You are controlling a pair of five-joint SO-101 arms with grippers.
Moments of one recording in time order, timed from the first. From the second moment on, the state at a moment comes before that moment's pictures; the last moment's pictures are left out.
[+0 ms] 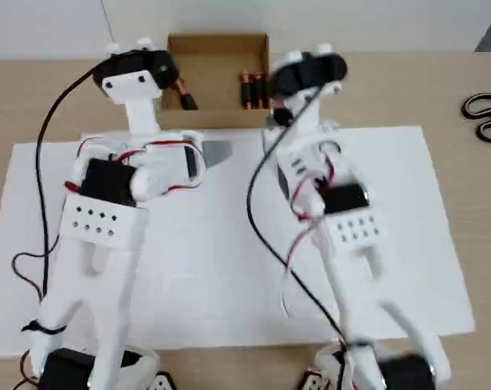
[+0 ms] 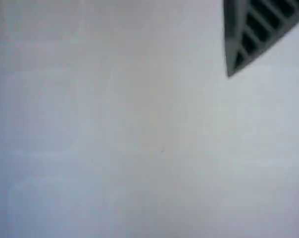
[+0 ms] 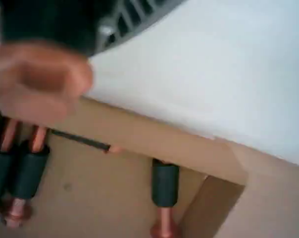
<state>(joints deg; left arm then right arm) 9.0 -18.9 6.1 78.7 25.6 -17.7 -16.4 23.5 30.4 -3.5</state>
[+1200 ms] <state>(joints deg) 3.1 -19.1 7.9 85.6 25.6 -18.8 65.4 -64.7 38.2 -3.3</state>
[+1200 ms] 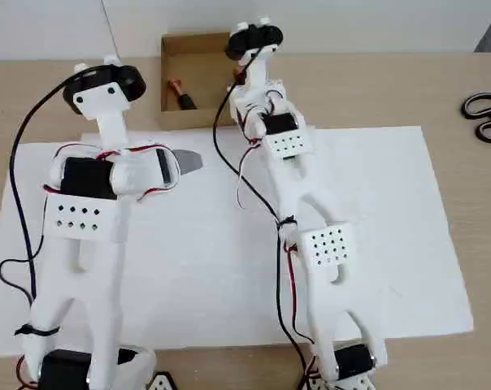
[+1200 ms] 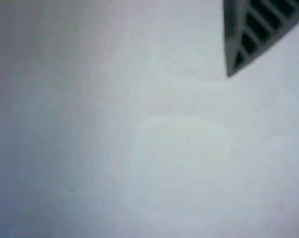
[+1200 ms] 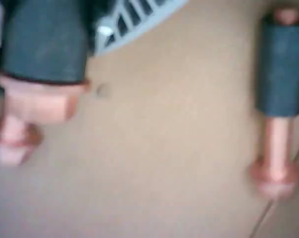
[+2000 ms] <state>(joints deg) 3.1 -19.1 7.9 85.6 25.6 -20.3 80.8 -82.3 35.4 0.8</state>
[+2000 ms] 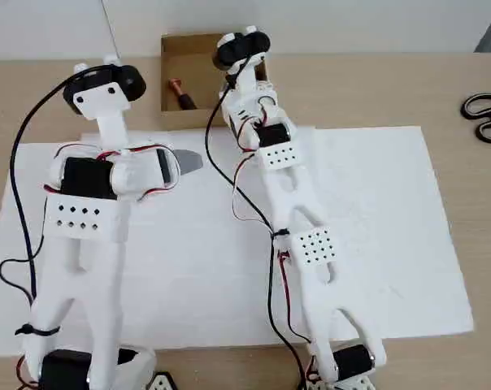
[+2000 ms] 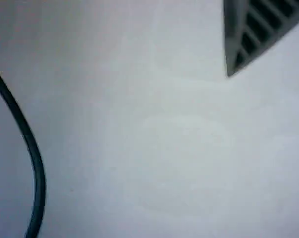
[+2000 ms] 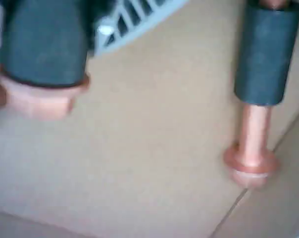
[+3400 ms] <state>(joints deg) 12.7 -22.2 8.0 80.5 20.8 -19.7 53.9 -93.7 82.2 0.8</state>
